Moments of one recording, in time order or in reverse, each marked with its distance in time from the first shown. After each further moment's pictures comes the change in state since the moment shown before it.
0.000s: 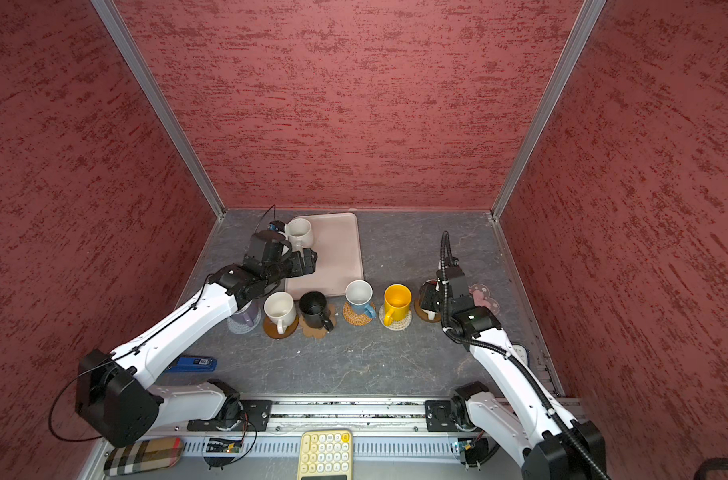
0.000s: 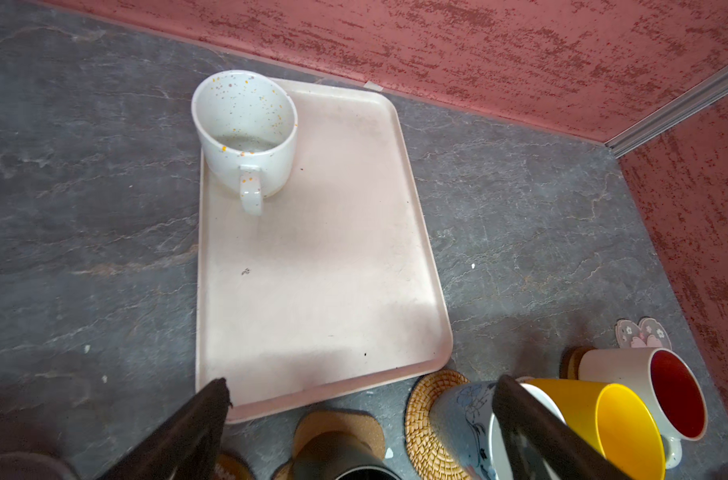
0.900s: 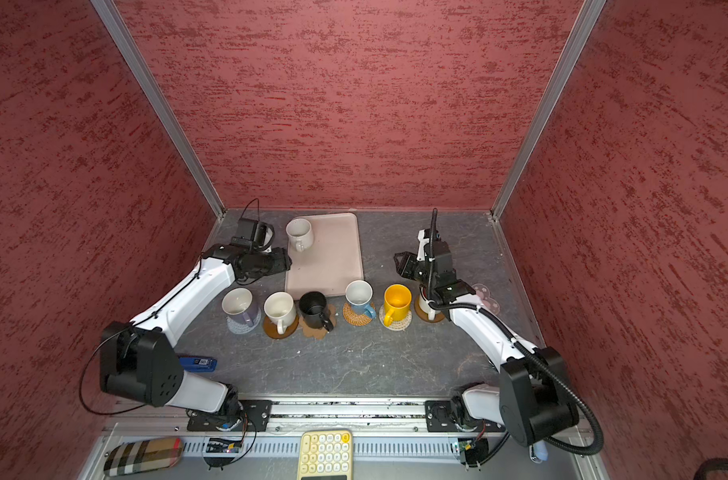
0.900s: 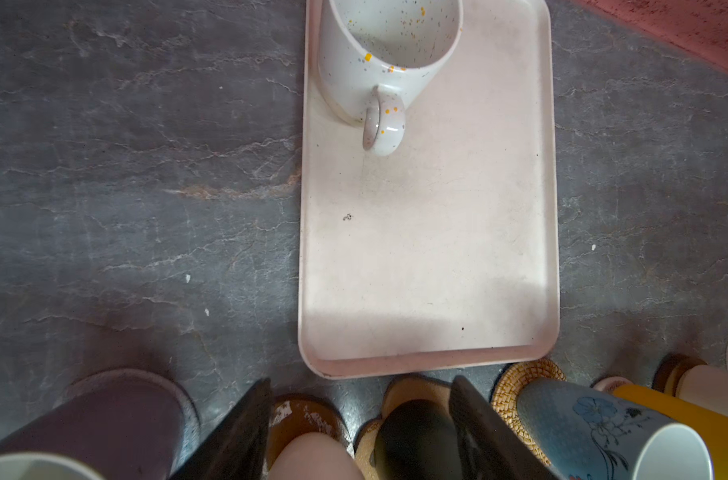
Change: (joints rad) left arm 0.252 0.235 0.160 -0.239 0.169 0.072; right arm 0.000 0.356 0.105 0.485 -0.219 0.092
